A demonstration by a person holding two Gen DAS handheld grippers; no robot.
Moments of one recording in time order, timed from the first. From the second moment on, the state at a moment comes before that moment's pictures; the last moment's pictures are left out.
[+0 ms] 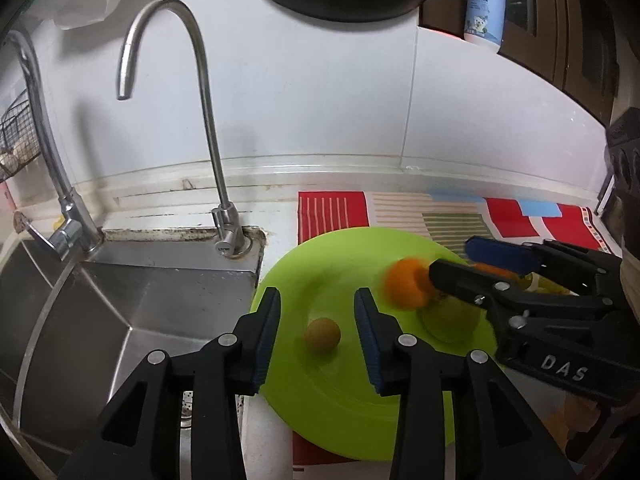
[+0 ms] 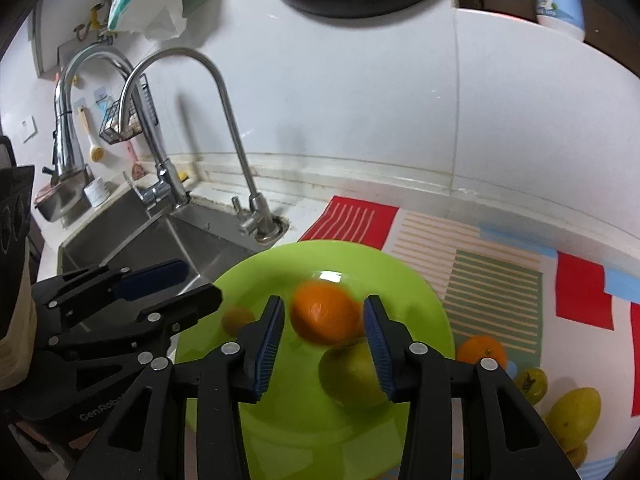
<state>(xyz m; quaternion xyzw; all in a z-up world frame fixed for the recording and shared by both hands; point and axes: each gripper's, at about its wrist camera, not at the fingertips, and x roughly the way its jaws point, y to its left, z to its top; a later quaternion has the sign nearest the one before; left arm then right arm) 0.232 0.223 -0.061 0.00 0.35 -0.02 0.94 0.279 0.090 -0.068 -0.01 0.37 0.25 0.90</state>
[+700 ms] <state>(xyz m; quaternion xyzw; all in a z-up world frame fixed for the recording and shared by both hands) 0.161 0.196 -0.016 0.00 0.30 -0.01 0.95 0.206 0.042 -0.015 0.00 0.31 0.19 0.93</state>
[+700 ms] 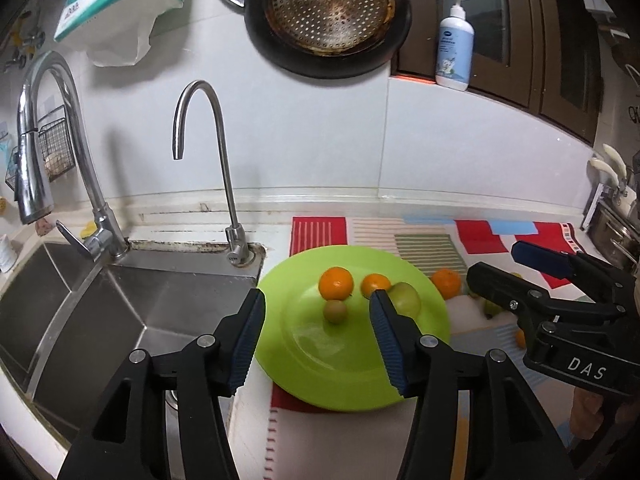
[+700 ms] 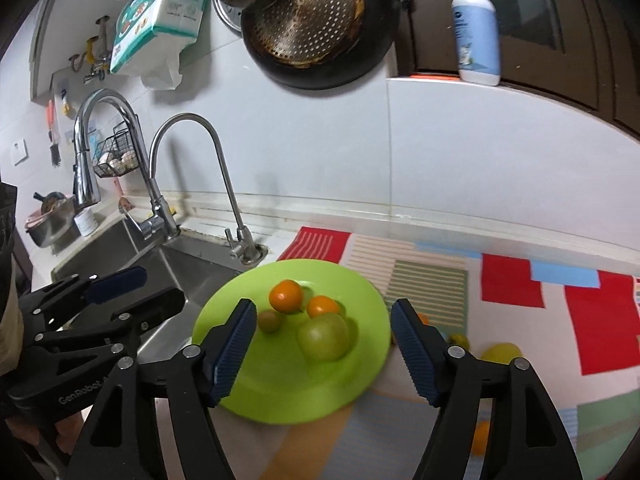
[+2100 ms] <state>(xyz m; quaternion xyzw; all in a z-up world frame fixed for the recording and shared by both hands) 0.097 0.039 0.000 0.05 0.25 -0.08 0.96 0.122 -0.113 0.014 -0.04 0.27 0.12 0.96</state>
